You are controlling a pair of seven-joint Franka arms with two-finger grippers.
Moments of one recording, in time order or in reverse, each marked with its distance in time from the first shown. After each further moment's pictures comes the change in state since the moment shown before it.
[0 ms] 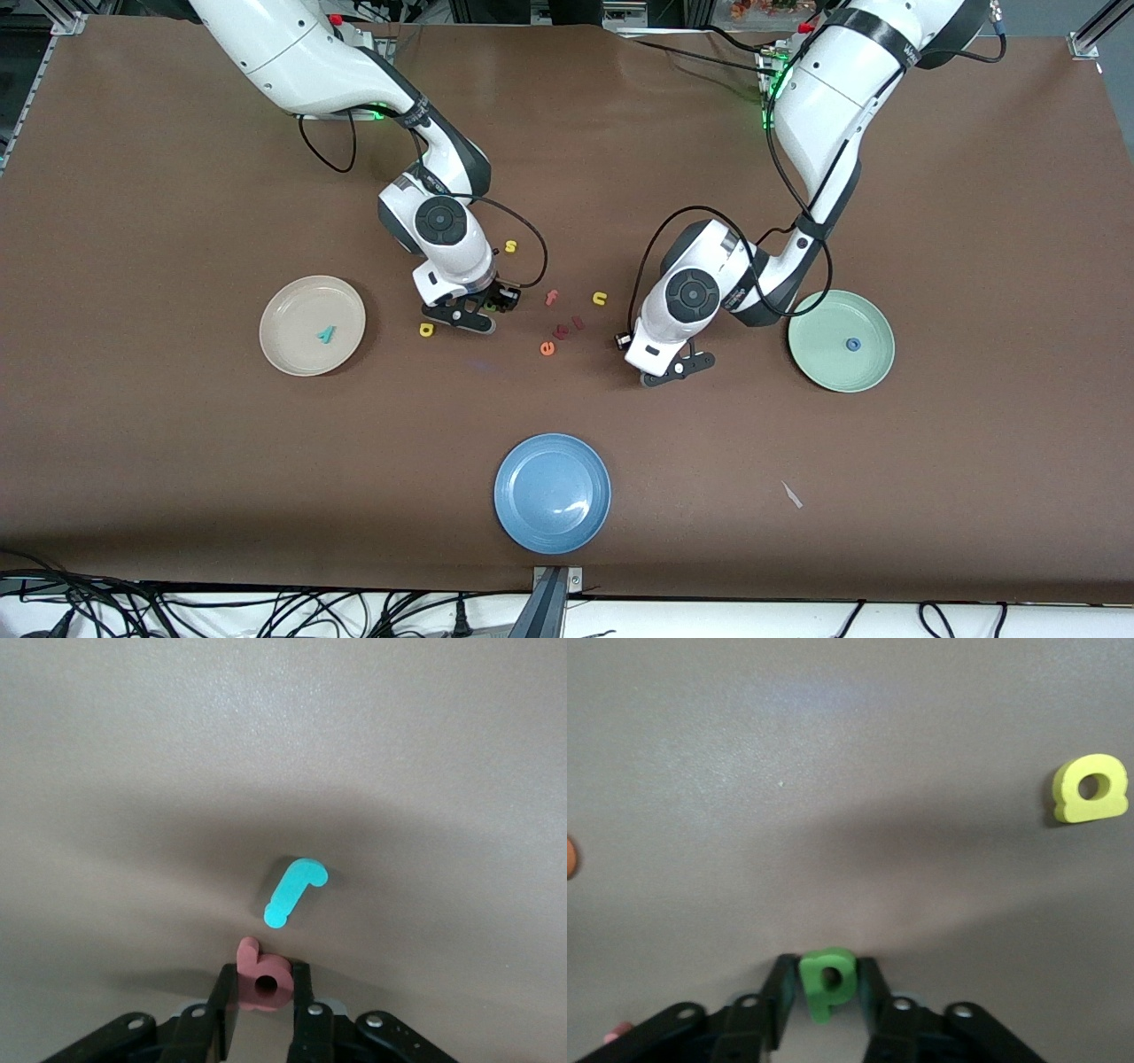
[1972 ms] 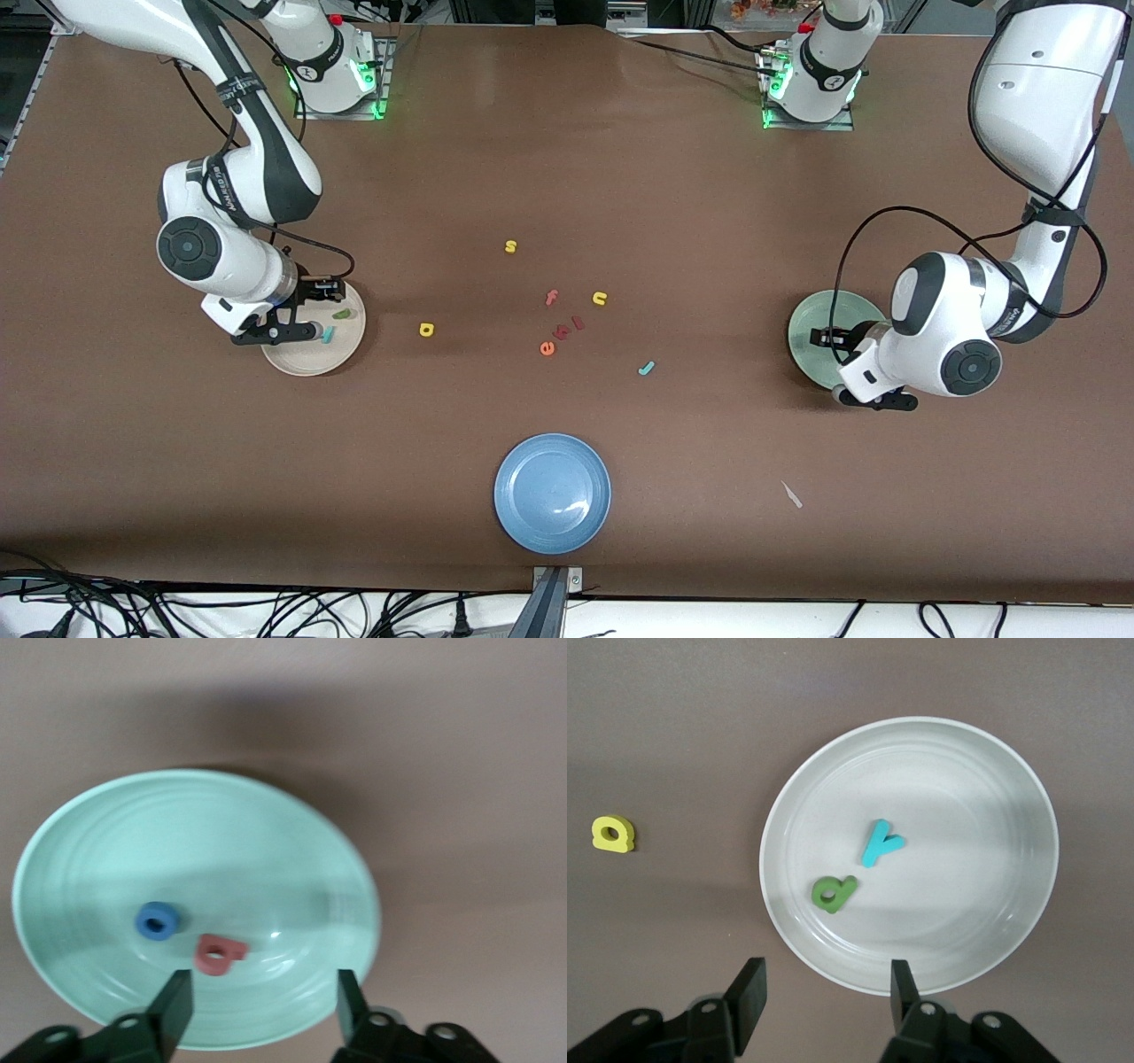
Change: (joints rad) left arm 0.494 -0.169 -0.039 -0.058 0.040 -0.406 0.800; right arm -0.427 -0.314 -0.017 -0.119 0.153 -0.379 -0.906
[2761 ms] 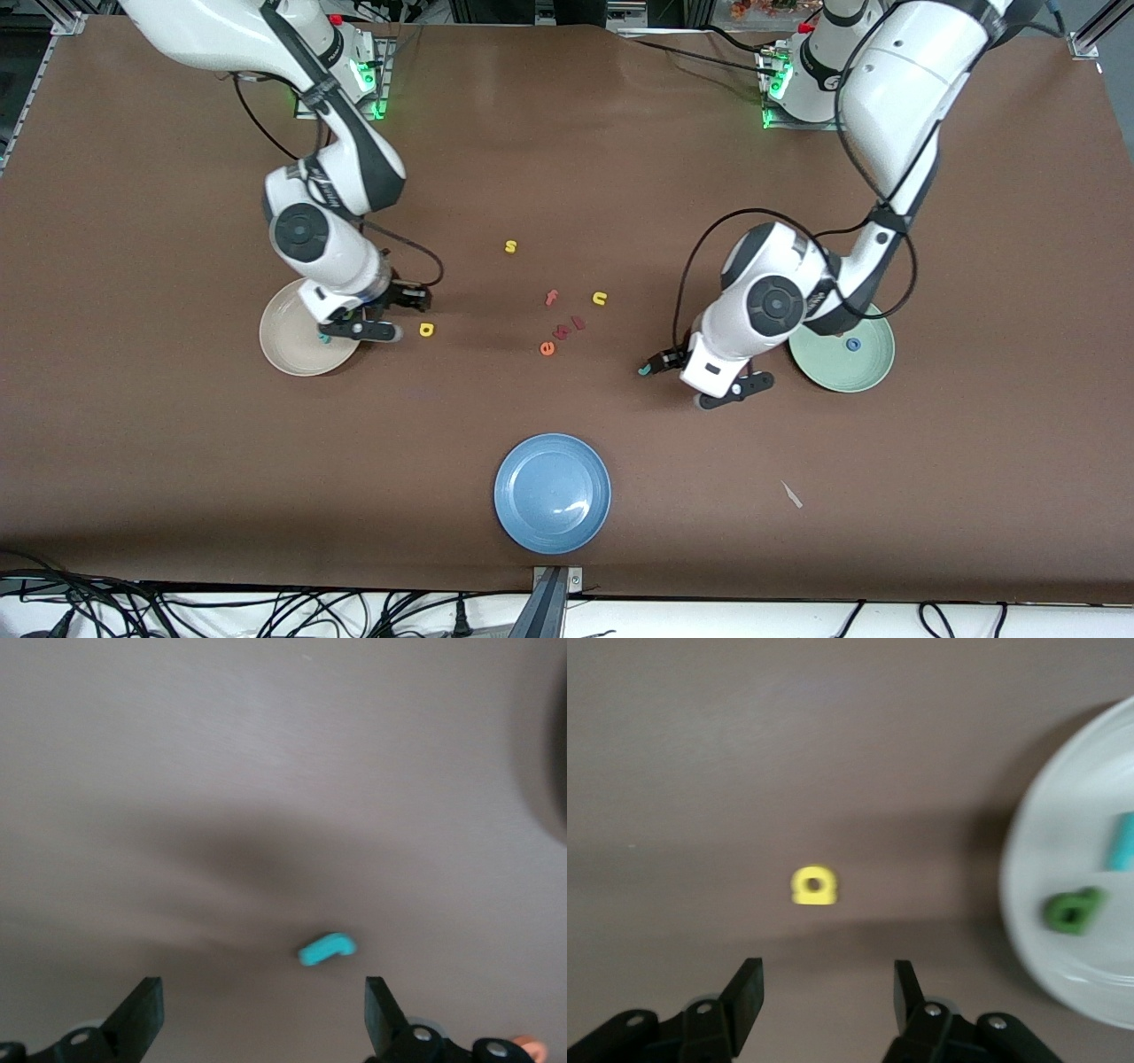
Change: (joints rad) left arm -0.310 0.105 -0.069 0.065 -0.009 0.408 -0.753; right arm 0.220 0.116 0.016 -0.006 0.047 0.267 0.401
